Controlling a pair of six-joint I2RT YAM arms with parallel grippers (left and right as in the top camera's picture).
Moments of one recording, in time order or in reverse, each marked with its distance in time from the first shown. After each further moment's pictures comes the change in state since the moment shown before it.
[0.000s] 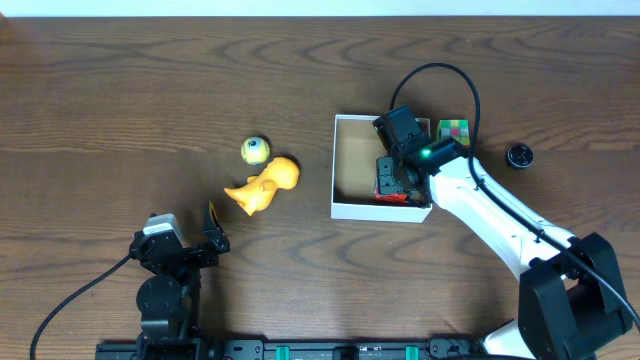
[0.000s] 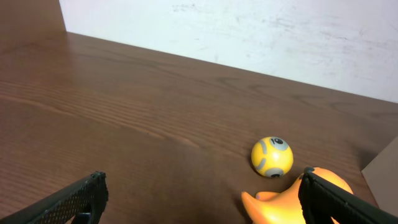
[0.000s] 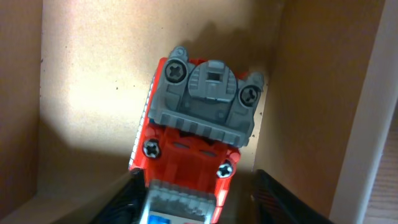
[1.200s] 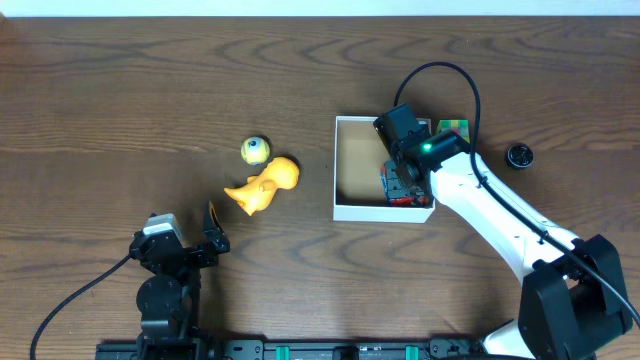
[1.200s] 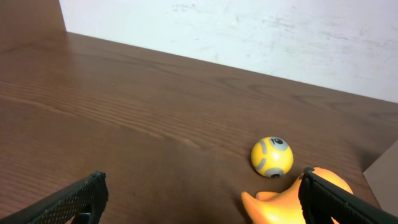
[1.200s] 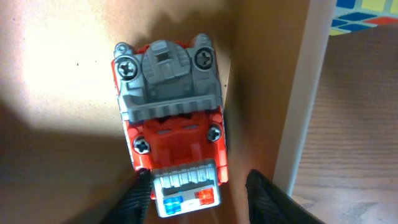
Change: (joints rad) left arm 0.000 0.000 0.000 0.000 0.000 0.000; right arm 0.000 0.000 0.053 -0.161 0.074 -0.003
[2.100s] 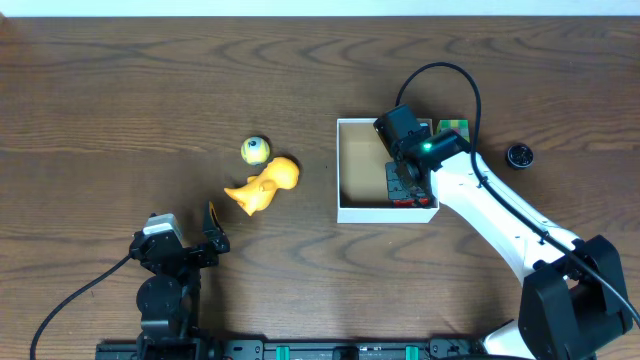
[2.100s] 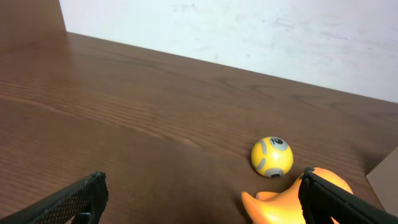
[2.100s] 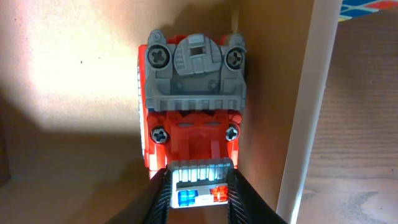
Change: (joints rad) left arm 0.000 0.000 0.000 0.000 0.000 0.000; right arm 0.000 0.000 0.008 -0.041 -0.008 0.027
